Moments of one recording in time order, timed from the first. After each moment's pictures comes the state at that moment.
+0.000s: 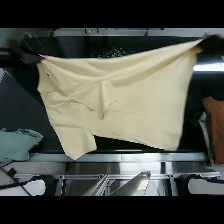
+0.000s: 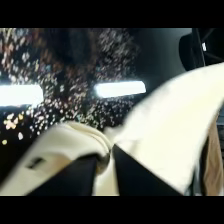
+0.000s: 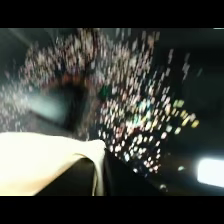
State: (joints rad) left arm 0.30 -1.54 1.56 -2.56 1.38 1.90; right arm -0.30 -1.58 1.57 -0.65 1.00 0.96
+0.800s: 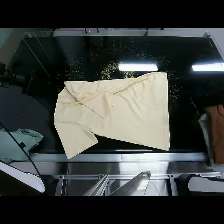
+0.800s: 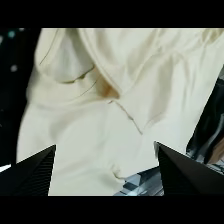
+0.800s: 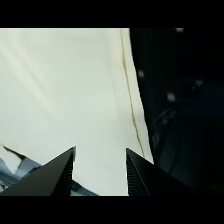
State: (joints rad) left arm 0.45 -1.93 1.81 -2.33 1.70 1.76; right arm -0.48 -1.46 1.00 -0.85 1.38 1.28
